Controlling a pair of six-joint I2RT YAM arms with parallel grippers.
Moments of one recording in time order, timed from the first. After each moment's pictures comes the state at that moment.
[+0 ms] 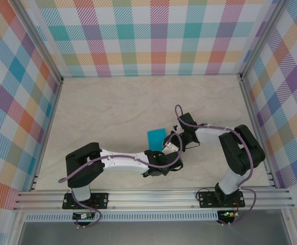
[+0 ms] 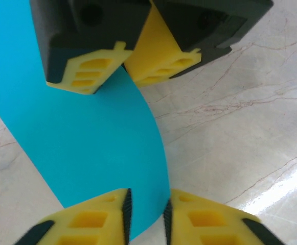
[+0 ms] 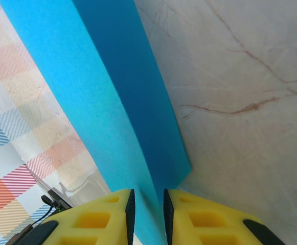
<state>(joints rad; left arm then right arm) -1.29 1.79 1.12 -0.50 -0.48 -0.53 0.48 1.69 0.80 -0.27 -0.65 0.88</state>
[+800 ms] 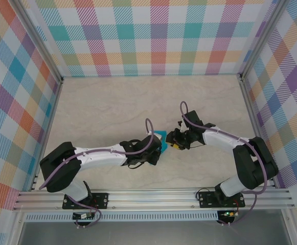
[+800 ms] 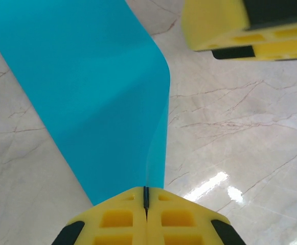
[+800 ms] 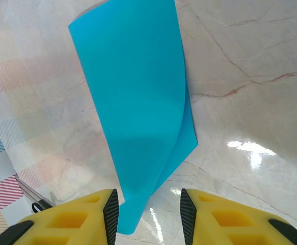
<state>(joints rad) -1.03 1.55 0.87 -0.28 -0.12 -0.56 0.48 1.49 0.78 -0.37 -0.53 0.83</state>
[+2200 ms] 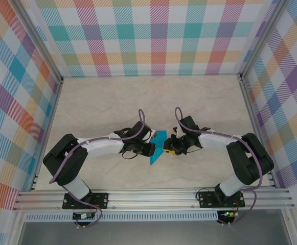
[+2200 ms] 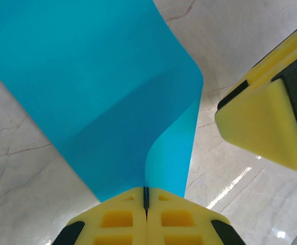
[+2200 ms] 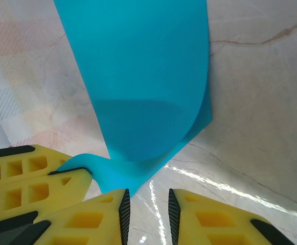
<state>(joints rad) -0.80 1.64 0.90 -0.29 0.27 -0.41 0.54 1.56 0.73 -0.27 -0.62 0.82</state>
